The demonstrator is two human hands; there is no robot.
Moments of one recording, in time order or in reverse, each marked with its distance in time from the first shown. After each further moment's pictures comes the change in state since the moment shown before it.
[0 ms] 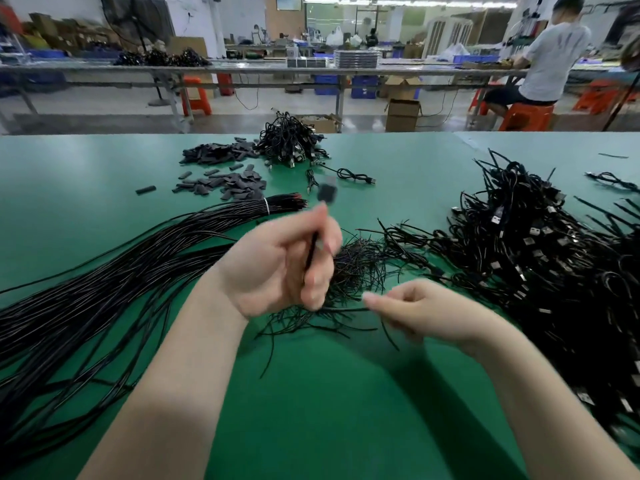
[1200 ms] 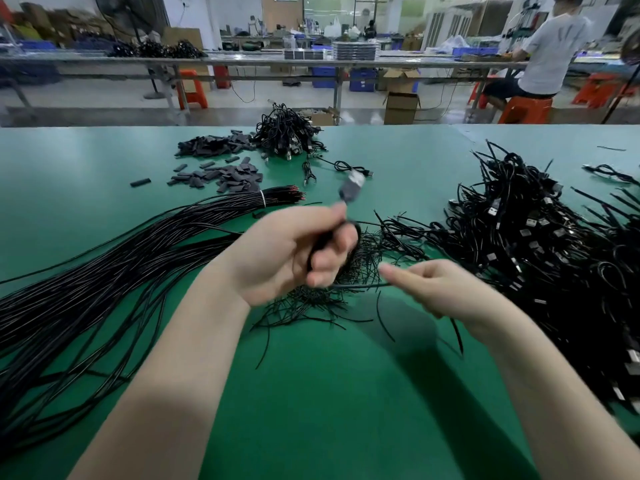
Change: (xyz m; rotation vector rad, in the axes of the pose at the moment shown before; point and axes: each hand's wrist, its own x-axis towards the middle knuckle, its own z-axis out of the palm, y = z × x) left_hand 0.010 -0.004 0.009 0.188 0.060 0.028; right_hand -0.002 0.009 -0.015 0.071 0.201 0.067
